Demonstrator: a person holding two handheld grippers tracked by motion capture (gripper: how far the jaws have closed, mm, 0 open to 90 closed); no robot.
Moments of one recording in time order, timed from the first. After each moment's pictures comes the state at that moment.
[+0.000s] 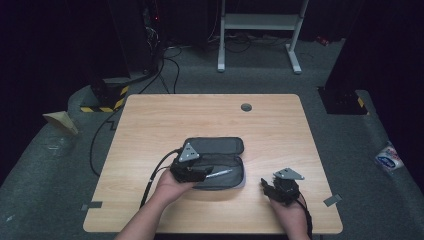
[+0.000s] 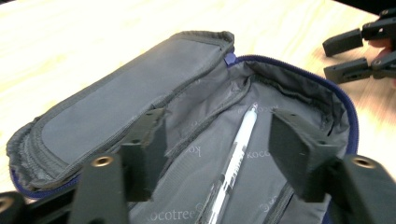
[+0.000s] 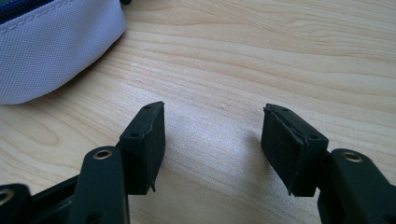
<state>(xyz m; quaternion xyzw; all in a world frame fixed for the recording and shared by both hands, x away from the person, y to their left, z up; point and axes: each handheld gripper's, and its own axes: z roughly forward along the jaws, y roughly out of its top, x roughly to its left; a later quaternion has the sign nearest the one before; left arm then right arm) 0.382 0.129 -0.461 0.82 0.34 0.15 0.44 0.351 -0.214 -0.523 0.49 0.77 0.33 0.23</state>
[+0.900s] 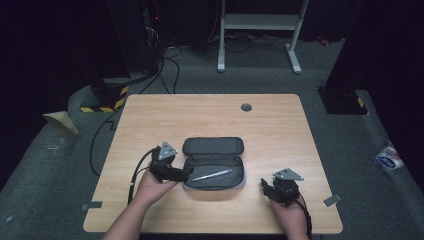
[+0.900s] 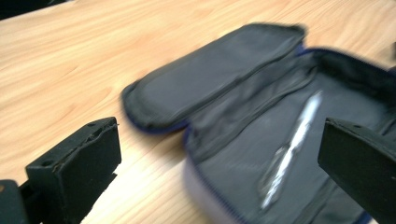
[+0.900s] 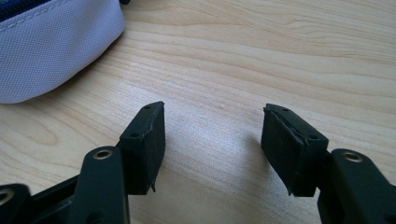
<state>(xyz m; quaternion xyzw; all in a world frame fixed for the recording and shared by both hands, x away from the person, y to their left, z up) 0.373 0.190 -0.459 0.79 0.41 0.21 0.39 0.350 -0.212 -0.523 0.49 0.77 0.32 0.24</state>
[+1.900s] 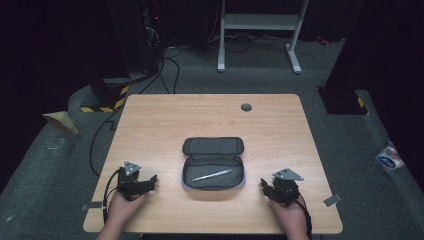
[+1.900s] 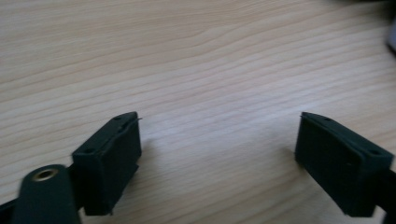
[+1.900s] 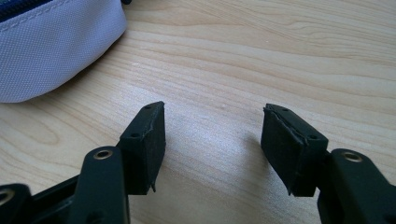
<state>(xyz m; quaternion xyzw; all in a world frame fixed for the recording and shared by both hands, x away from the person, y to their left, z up) 0.343 0.278 -0.529 0.74 0.53 0.24 0.32 0.350 -0.212 -0.523 0.49 0.77 0.32 0.24</state>
